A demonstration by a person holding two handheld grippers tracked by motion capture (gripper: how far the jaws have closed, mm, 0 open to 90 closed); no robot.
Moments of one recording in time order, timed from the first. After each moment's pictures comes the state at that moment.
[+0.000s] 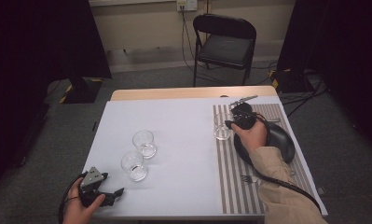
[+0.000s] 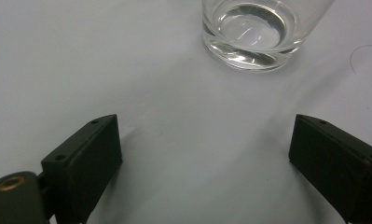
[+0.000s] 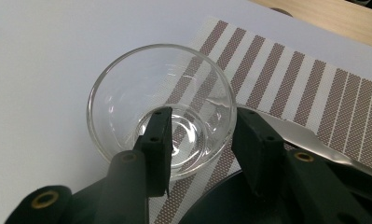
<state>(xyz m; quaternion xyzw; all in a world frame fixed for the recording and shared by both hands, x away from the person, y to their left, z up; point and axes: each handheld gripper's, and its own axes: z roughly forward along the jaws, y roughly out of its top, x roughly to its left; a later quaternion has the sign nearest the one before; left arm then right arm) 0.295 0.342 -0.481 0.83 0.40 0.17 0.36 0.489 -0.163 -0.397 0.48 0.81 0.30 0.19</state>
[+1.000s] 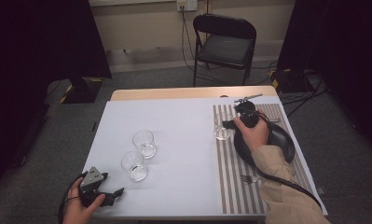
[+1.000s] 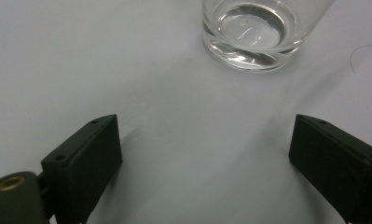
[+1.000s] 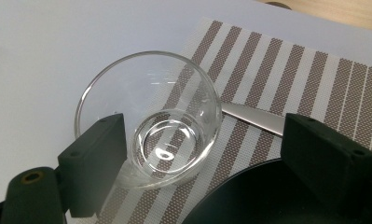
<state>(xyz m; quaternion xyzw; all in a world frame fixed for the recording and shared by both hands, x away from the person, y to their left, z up) 0.295 0.342 -0.481 0.83 0.40 0.17 0.36 0.496 -0.172 -0.399 0.51 0.79 0.32 0.16</state>
